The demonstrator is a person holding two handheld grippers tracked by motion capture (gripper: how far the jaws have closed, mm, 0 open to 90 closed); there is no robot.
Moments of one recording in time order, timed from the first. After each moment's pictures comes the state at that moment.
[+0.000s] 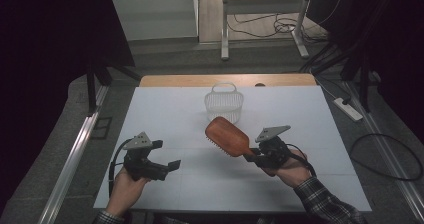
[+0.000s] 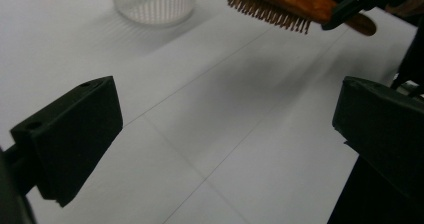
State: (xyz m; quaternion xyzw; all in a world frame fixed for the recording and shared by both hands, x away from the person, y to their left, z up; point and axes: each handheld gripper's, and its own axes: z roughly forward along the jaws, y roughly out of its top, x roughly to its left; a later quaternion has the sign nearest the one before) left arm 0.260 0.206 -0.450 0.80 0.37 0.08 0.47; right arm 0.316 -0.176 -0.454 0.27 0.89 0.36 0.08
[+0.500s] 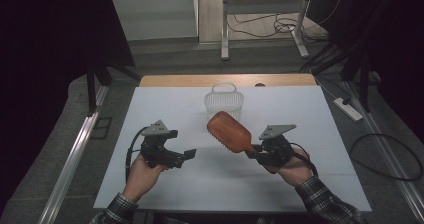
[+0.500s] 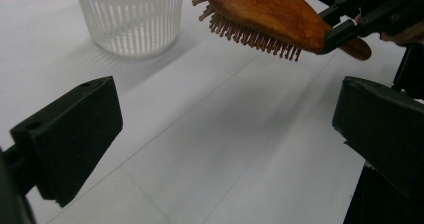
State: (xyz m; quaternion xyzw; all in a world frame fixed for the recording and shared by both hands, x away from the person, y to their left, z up) left arm 0.289 0.169 -0.437 0.80 0.37 0.07 0.48; right arm 0.315 -0.182 -0.446 0.28 0.88 0.38 0.09
